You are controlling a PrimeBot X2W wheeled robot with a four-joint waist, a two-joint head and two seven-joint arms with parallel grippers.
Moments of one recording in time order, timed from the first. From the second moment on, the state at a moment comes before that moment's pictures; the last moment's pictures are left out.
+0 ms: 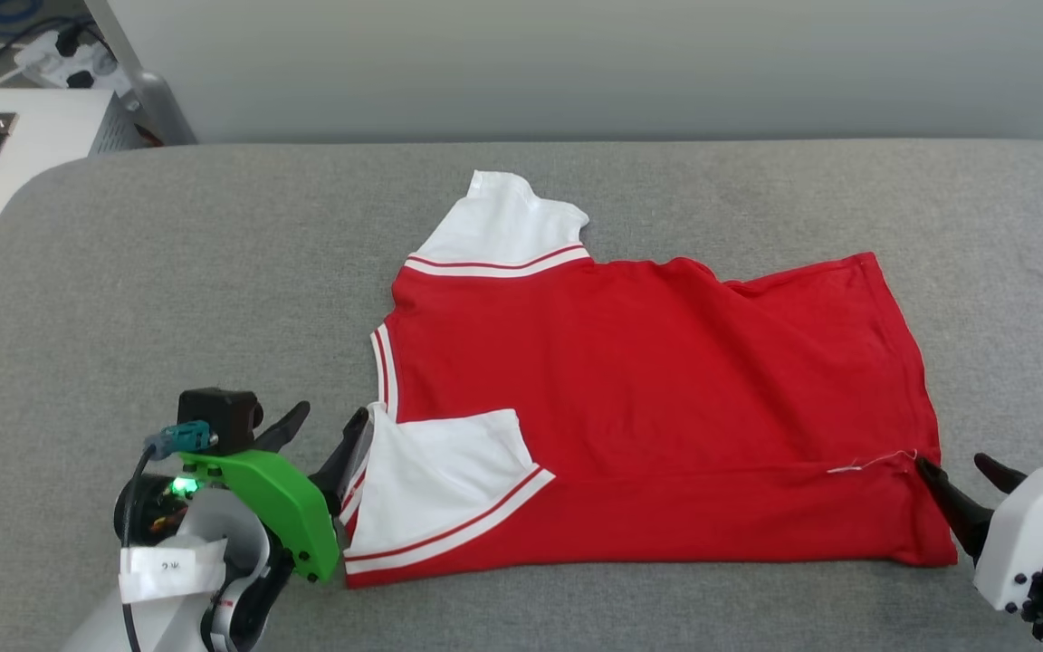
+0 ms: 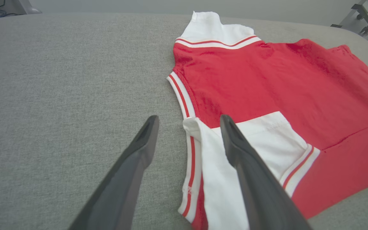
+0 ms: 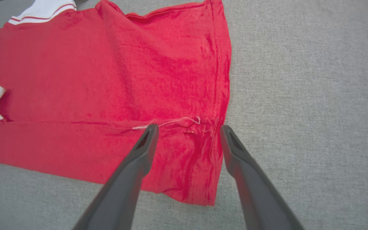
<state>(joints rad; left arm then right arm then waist) -0.34 0.48 -0.59 0.36 -0.79 -0.02 -0.02 -0.07 -0.45 0.06 0.07 0.58 0.13 0.46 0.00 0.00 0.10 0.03</state>
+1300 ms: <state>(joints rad) -0.13 0.52 -0.63 0.13 -0.83 0.33 0.24 0.11 -0.24 -0.14 -0.20 0.40 0.13 0.70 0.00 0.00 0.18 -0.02</state>
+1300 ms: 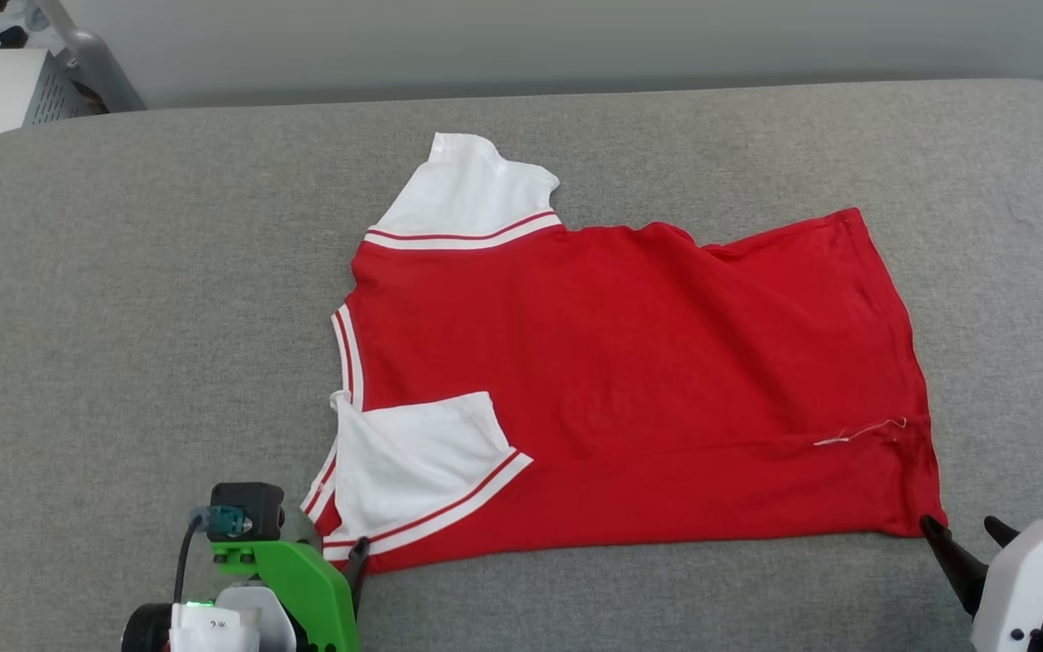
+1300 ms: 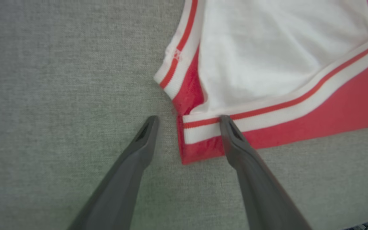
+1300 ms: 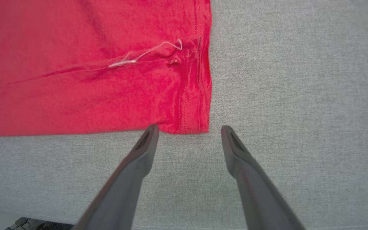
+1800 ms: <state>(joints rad) -0.14 0.50 -0.65 0.11 -0.85 0.30 0.26 0.10 -0.26 -0.15 -0.18 0.39 0.13 0.71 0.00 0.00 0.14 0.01</state>
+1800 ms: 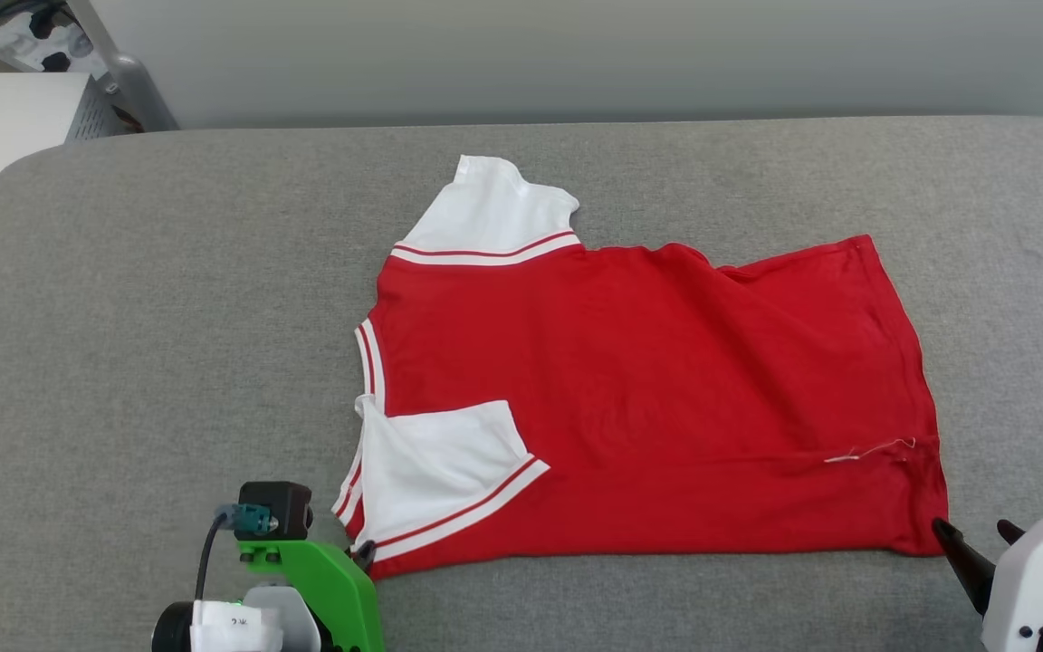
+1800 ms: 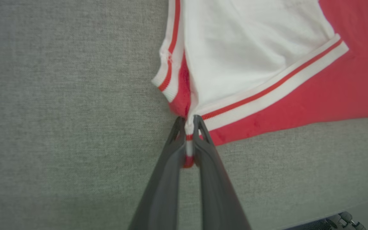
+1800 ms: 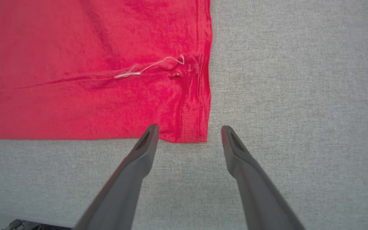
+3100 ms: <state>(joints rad) -0.13 0.52 -0.66 -0.02 -0.84 0.30 0.24 -0.04 -0.24 -0.19 0.13 0.31 0.13 0.73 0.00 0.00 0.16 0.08</state>
